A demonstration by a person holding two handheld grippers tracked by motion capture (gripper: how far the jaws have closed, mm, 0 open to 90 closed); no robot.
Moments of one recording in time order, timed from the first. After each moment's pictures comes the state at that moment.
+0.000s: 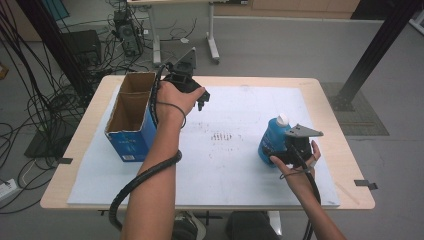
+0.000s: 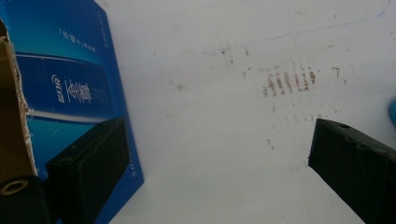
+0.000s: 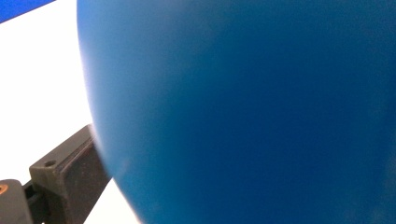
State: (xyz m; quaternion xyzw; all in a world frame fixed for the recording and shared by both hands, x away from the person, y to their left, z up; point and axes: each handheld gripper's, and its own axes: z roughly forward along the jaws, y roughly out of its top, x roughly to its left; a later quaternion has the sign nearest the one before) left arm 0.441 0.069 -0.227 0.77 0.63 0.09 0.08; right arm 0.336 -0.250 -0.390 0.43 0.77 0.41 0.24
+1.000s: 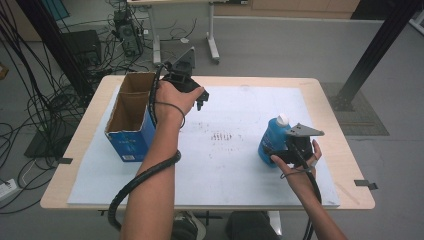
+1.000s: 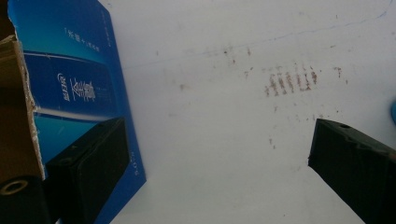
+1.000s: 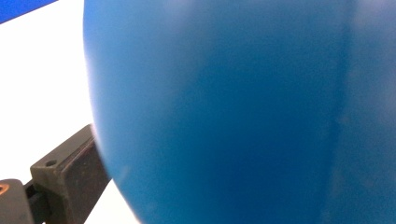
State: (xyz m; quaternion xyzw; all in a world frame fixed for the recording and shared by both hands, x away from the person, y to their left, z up) left arm 0.440 0.070 -0.225 0.77 0.63 0.10 0.08; right arm 0.336 -0.251 -0.387 0.43 0.77 0.41 0.25
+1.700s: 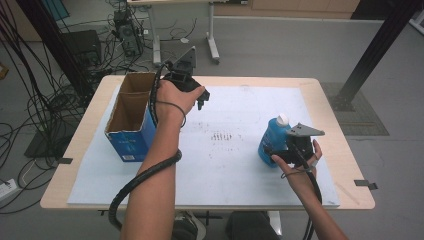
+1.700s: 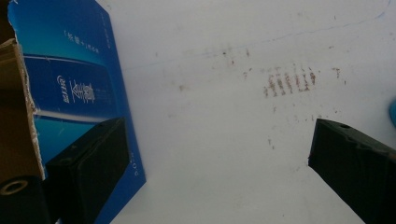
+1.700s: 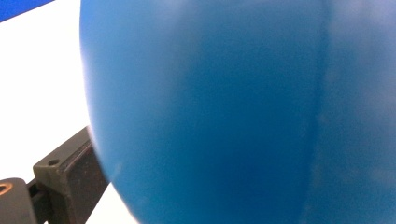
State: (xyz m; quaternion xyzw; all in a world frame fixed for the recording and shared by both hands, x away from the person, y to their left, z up) left arm 0.441 0.068 -0.224 0.77 0.63 0.10 0.08; right arm 0.336 -0.252 -0.386 0.43 0.77 0.41 0.25
